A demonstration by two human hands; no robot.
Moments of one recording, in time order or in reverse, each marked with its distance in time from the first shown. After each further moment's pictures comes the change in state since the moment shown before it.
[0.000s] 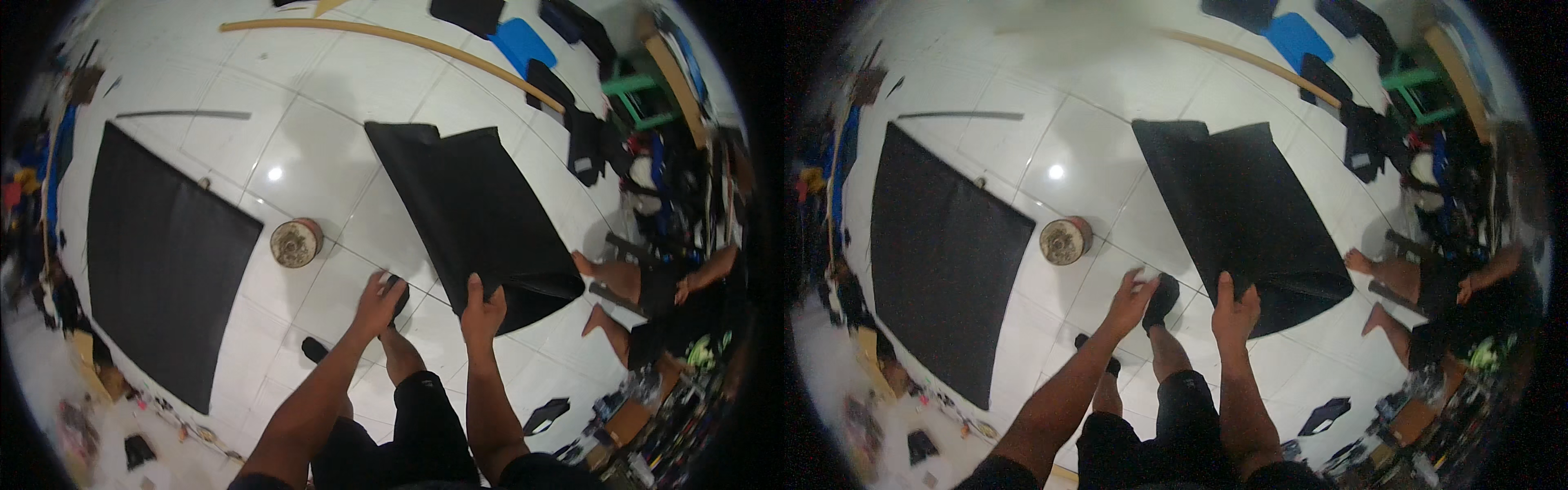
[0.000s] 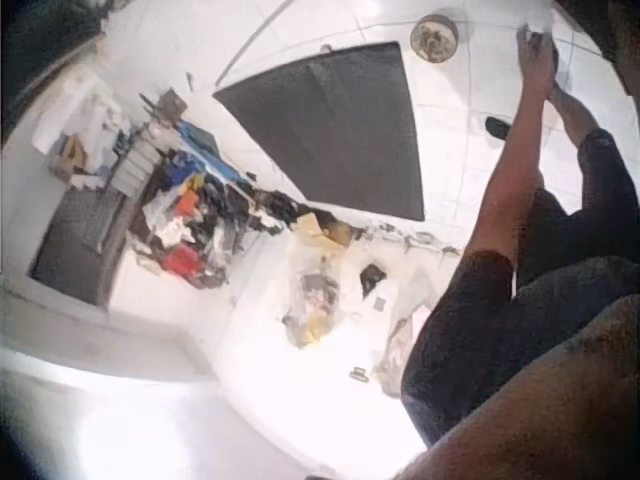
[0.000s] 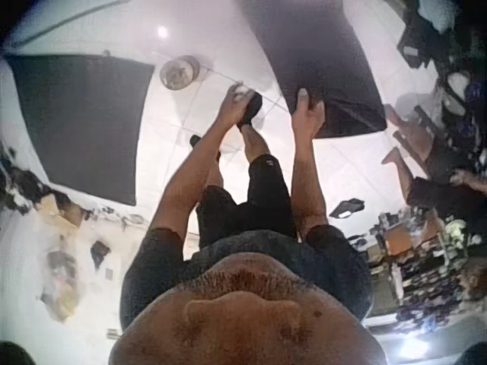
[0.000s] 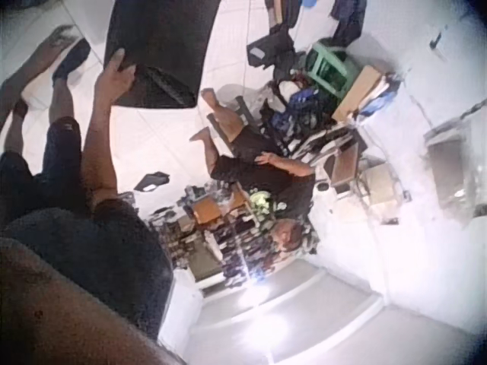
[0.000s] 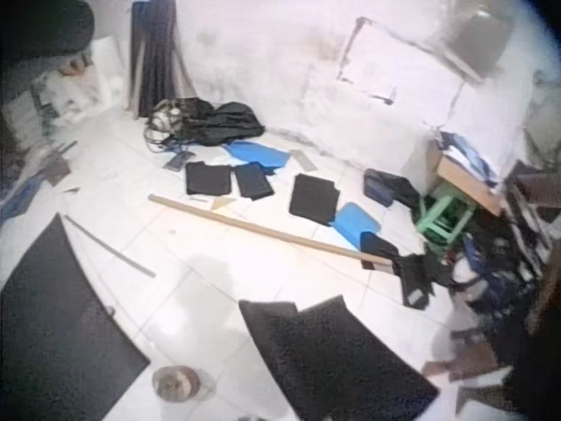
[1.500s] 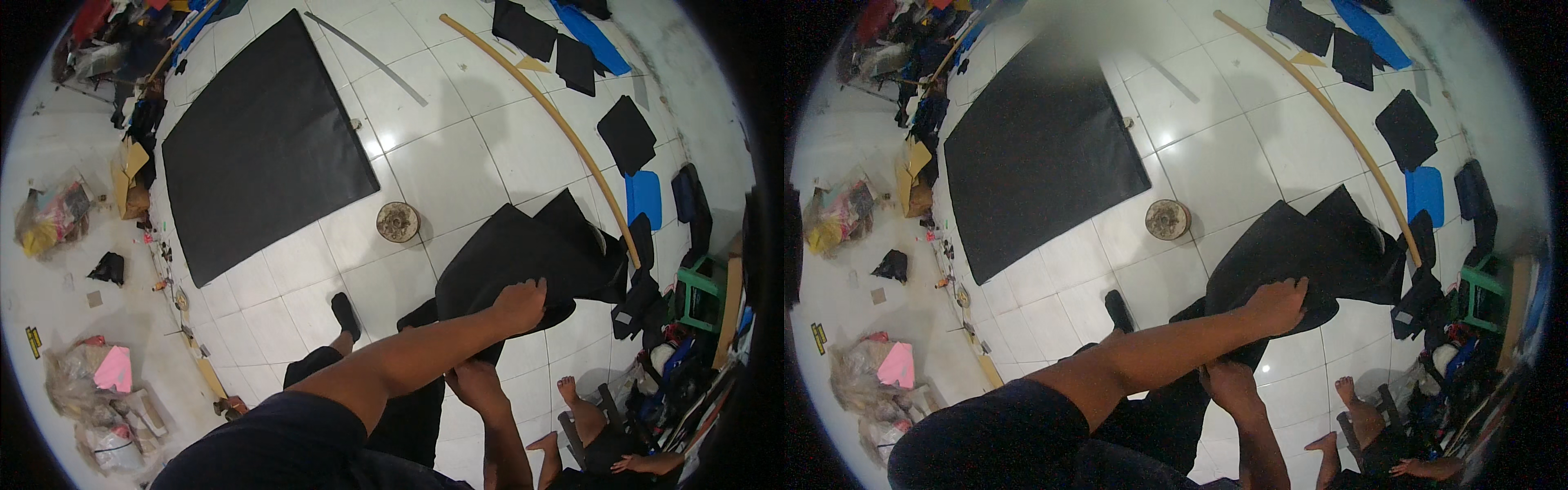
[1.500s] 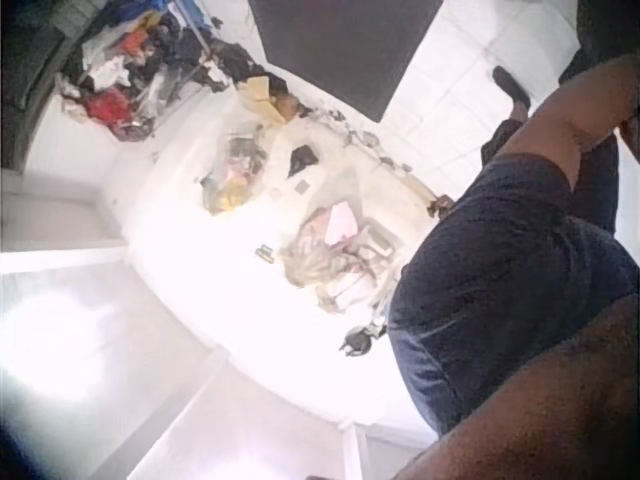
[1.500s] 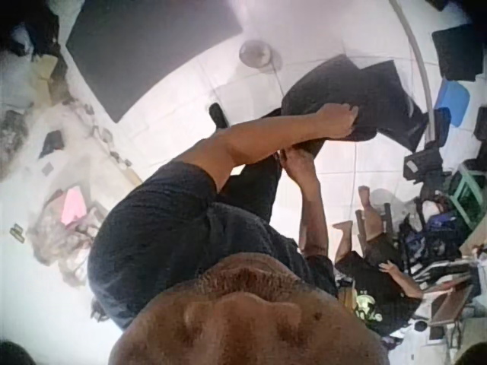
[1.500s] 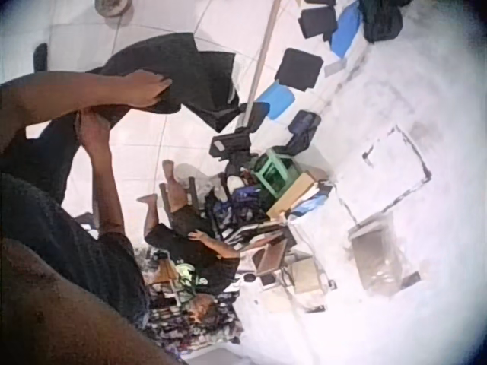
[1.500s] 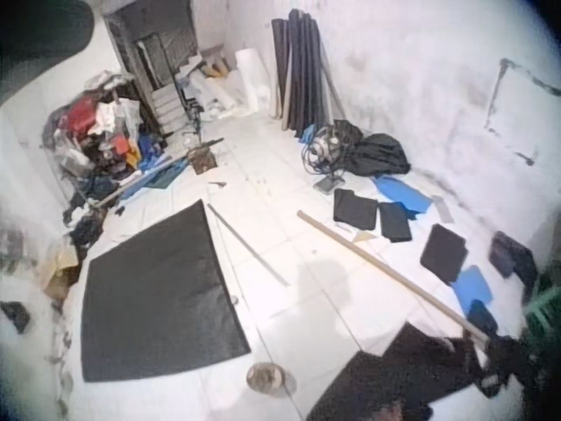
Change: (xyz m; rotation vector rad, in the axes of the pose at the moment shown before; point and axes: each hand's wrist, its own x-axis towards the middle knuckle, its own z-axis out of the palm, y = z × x) left_hand -0.028 0.194 0.059 0.612 0.007 0.464; right_hand -0.058 -0.130 -0.040 -0.897 -1.363 -0.818
